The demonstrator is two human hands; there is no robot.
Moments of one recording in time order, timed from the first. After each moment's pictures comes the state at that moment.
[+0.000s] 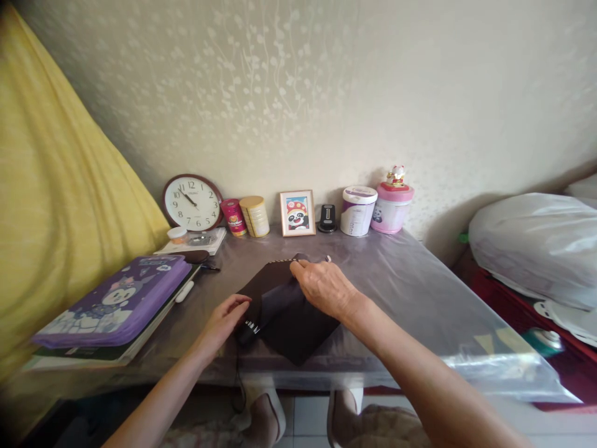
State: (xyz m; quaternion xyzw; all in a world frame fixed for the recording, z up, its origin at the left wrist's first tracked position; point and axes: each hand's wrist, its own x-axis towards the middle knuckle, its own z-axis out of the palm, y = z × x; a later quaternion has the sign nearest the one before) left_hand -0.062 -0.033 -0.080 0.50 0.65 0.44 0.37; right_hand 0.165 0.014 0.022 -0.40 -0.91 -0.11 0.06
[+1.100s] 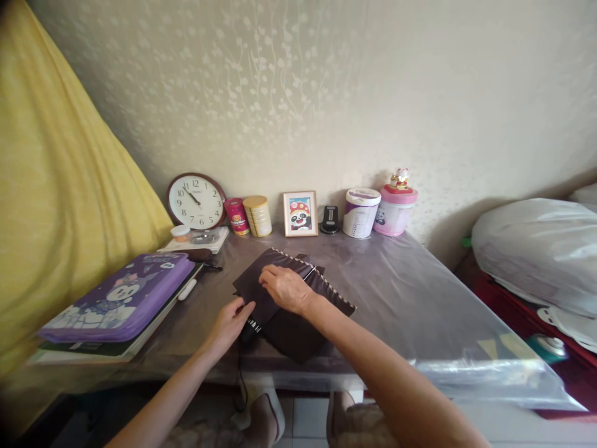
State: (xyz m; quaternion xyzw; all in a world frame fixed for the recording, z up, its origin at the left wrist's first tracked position) left_hand -0.060 -0.025 -0.097 0.55 0.68 0.41 0.26; right_hand 0.098 0.055 -0.049 -0.24 -0.94 0.01 0.24
